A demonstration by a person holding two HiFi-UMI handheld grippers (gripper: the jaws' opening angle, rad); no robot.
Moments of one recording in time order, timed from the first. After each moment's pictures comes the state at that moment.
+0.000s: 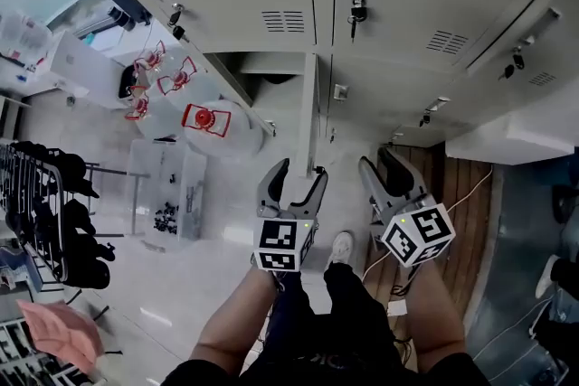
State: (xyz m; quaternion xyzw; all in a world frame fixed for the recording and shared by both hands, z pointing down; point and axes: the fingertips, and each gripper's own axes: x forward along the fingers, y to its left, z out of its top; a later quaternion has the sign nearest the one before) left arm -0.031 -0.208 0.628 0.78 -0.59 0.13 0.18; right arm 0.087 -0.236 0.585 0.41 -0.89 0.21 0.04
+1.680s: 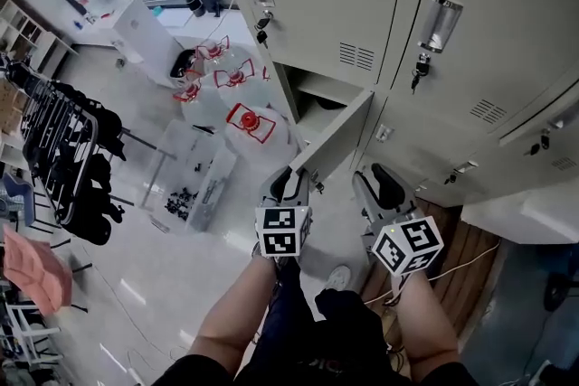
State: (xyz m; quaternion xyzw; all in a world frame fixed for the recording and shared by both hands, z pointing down) left arm -0.134 -0.211 0.638 0.65 -0.72 0.15 0.20; right arm 0.003 -0.248 0.562 0.28 -0.94 0.20 0.03
